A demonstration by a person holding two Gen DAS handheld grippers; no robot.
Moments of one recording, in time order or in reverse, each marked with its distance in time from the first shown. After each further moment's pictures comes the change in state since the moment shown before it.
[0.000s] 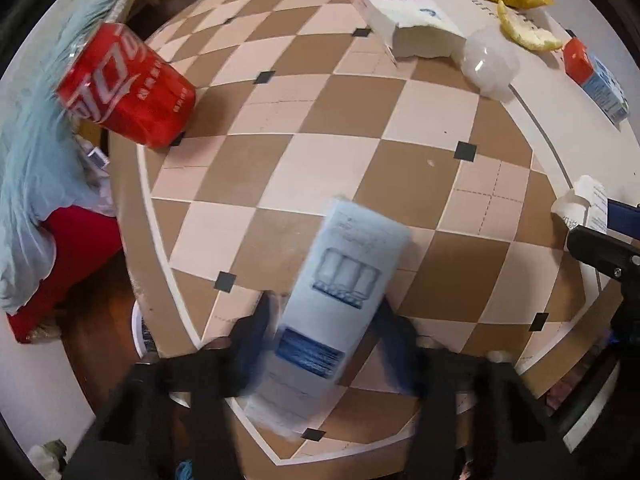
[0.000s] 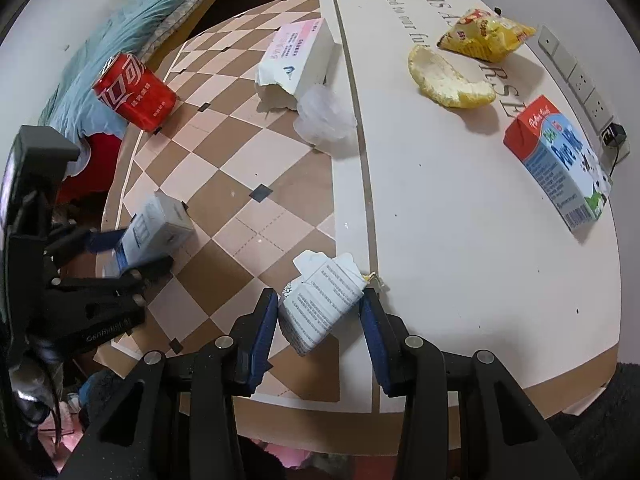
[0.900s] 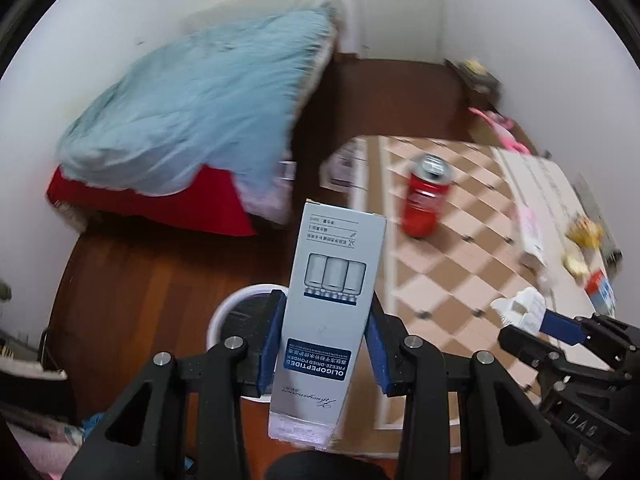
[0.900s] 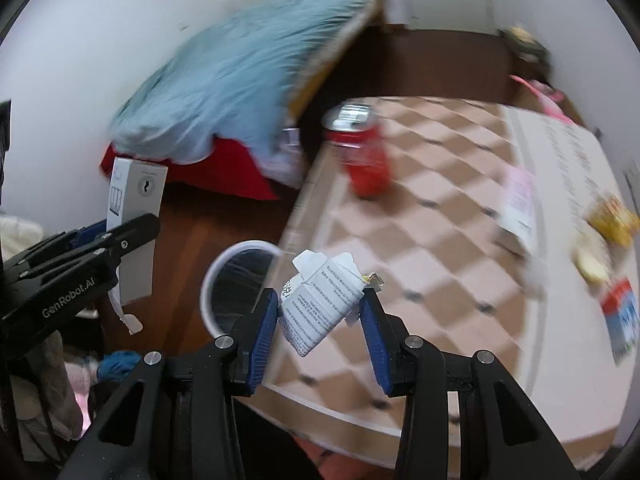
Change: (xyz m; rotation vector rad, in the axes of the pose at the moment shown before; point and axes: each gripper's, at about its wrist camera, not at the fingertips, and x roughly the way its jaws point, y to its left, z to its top) left arm -0.151 0.179 -0.128 -0.605 -0.412 0.128; right arm -0.076 0.200 0.015 -0.333 -0.179 0.213
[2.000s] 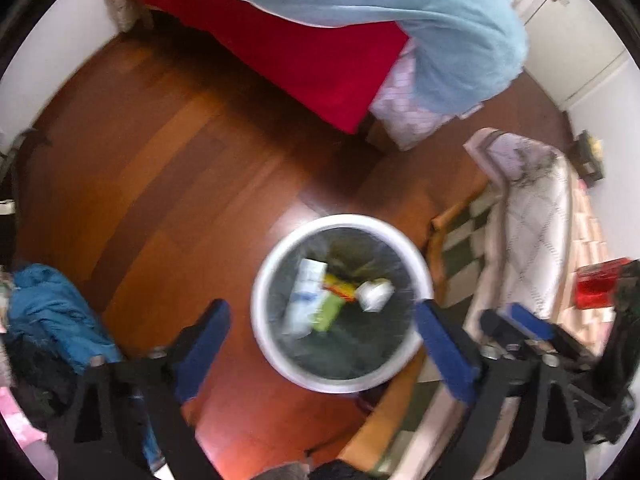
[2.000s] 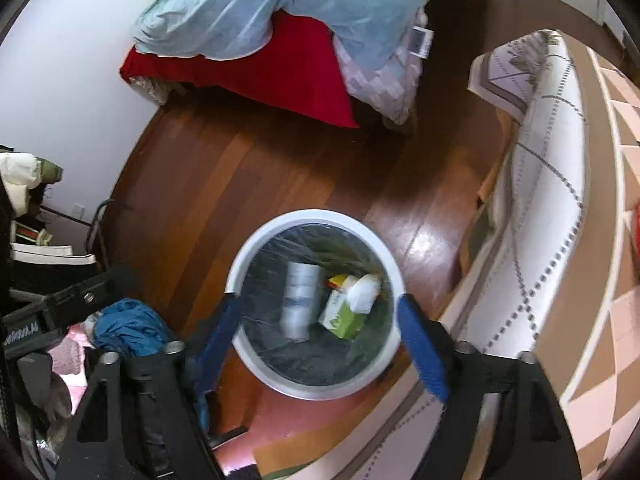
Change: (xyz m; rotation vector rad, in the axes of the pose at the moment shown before) left arm 0.169 0.217 -0.063 -0.549 0.342 -0.016; right arm 0.279 0.125 0.060 -0.155 0.323 0.091
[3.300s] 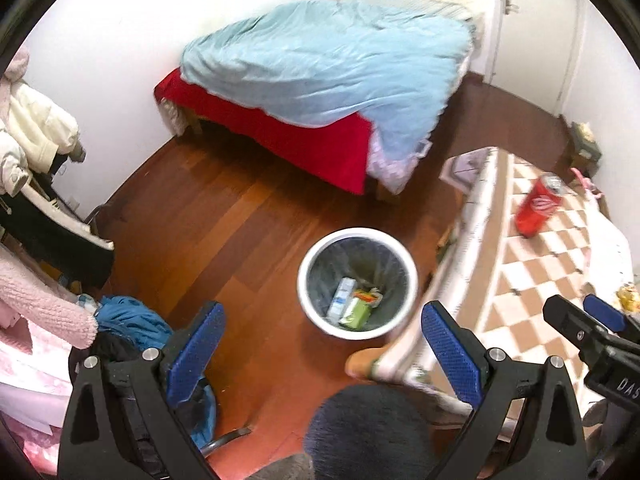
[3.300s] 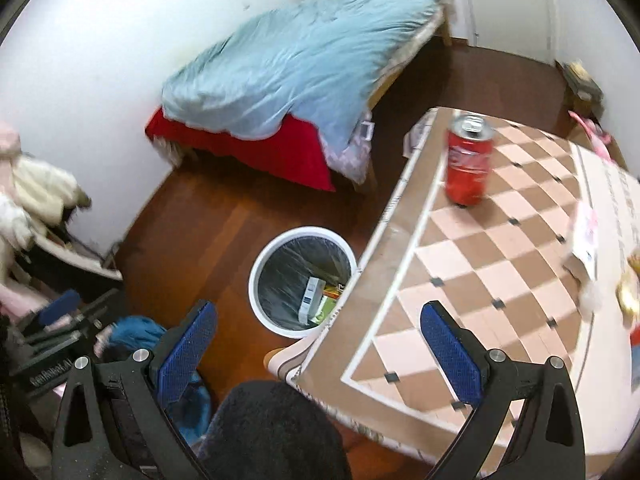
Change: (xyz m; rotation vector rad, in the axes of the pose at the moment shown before) left arm -0.189 -0.082 -0.171 0.142 -0.365 0.175; right arm -0.251 -0.011 -0.176 0.034 -0.324 -0.021
